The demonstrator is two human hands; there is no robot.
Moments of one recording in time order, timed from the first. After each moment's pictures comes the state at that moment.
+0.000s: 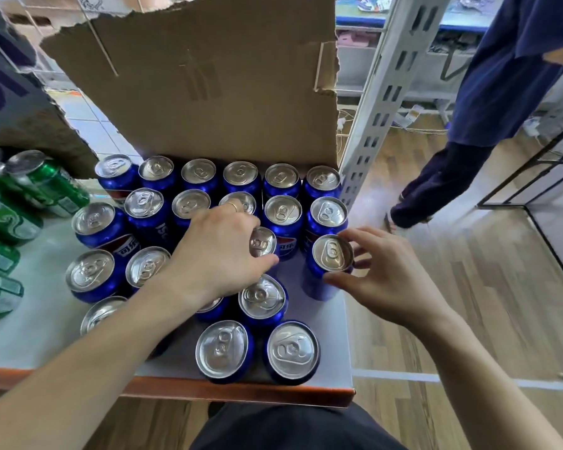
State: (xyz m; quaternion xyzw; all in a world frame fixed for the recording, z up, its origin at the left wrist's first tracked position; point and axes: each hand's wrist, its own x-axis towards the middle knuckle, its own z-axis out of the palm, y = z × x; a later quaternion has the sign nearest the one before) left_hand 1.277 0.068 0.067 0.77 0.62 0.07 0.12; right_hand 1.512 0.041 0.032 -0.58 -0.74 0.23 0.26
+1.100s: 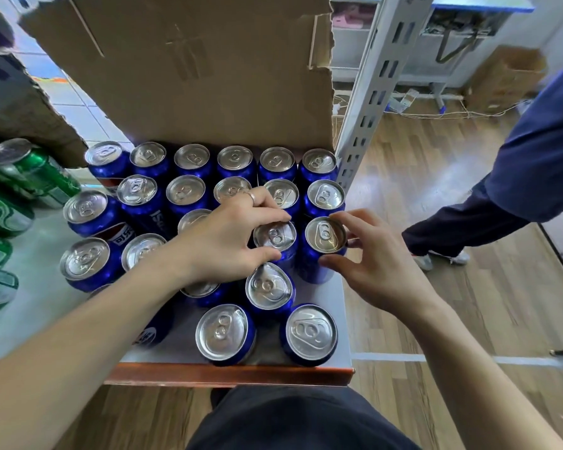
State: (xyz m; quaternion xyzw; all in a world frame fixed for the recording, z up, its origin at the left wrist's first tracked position) left_hand 1.263 0.080 0.044 0.85 0.41 0.17 0.27; right_hand 1.504 0.035 0.019 -0.59 -0.72 0.24 0.28
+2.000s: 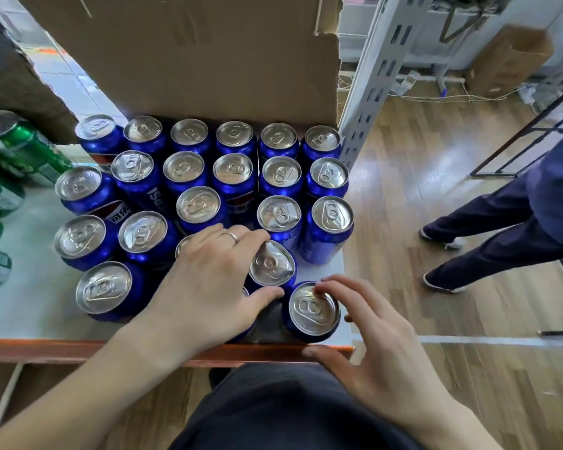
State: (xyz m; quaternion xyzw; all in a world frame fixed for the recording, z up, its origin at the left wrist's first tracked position) left_hand 1.260 -0.003 0.042 0.83 0.53 0.10 0.12; right_hand 1.479 -0.078 0.009 -0.54 -0.75 0.22 0.30
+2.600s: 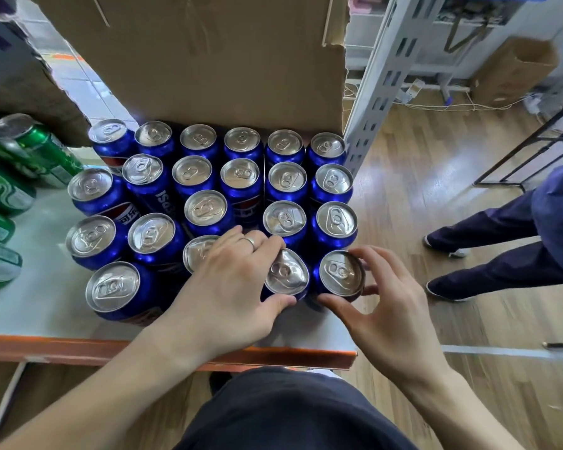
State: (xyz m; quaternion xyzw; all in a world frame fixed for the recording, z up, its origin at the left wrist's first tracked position) left_hand 1.269 -0.006 0.043 0.82 0.53 0.11 0.17; right_hand 1.484 -0.044 0.009 -0.62 -0.68 0.19 0.35
